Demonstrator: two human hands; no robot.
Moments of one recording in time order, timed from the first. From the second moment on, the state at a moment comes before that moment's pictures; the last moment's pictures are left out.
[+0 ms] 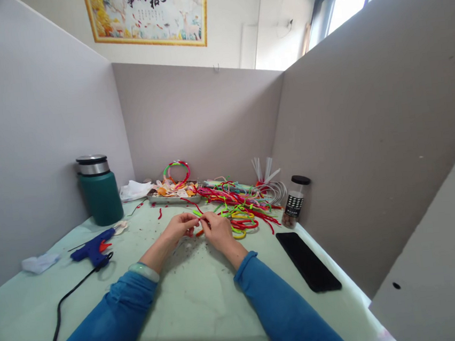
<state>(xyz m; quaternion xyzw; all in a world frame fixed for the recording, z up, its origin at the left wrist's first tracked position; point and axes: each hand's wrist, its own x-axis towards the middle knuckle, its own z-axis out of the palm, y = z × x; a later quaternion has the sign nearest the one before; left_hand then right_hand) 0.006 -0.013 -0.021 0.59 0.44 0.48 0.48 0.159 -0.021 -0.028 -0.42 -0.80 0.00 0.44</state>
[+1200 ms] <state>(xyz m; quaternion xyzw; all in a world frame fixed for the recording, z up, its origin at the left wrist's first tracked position) 0.011 -0.014 -0.023 0.63 0.45 0.43 0.48 0.158 -0.023 -0.031 -0.41 -0.80 0.01 0.45</state>
